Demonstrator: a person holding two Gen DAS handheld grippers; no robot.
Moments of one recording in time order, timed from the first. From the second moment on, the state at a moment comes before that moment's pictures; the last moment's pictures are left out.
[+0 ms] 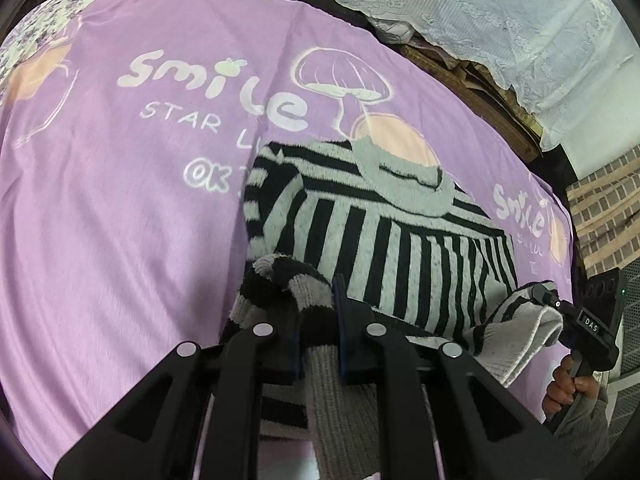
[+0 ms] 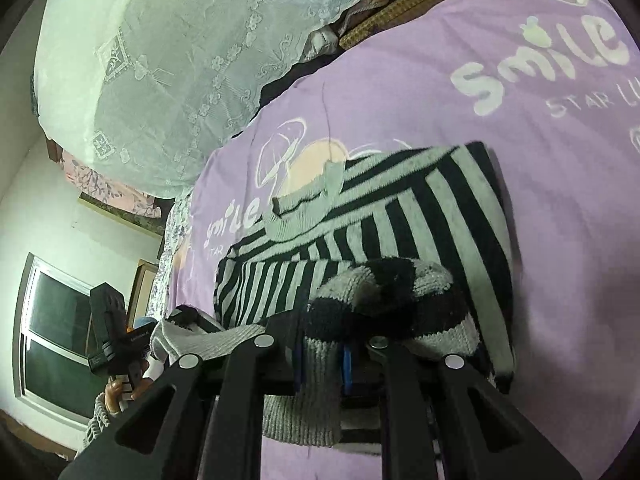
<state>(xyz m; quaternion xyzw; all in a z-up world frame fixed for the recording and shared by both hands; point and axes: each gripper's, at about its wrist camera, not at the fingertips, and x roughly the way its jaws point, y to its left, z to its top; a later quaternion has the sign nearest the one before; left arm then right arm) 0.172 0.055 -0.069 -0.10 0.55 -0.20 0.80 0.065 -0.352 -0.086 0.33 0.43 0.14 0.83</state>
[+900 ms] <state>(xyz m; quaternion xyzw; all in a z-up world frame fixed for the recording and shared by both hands) 0.279 0.024 -0.088 -0.10 0.56 -0.18 0.80 0.163 -0.385 -0.129 0.41 0.45 0.08 0.79</state>
